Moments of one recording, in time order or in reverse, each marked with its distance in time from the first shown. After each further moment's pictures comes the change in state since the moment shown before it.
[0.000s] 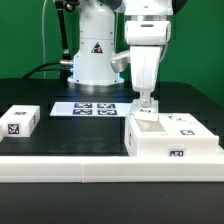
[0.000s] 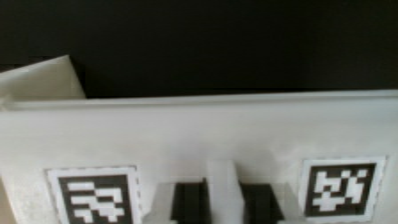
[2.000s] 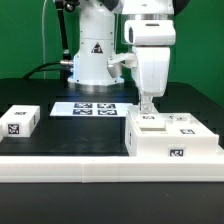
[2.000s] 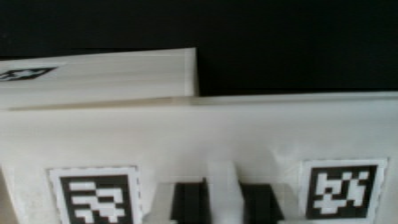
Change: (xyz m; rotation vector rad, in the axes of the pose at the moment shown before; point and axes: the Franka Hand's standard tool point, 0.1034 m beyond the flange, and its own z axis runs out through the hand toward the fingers) arm 0.000 0.048 0.000 -0.030 0.002 -0.168
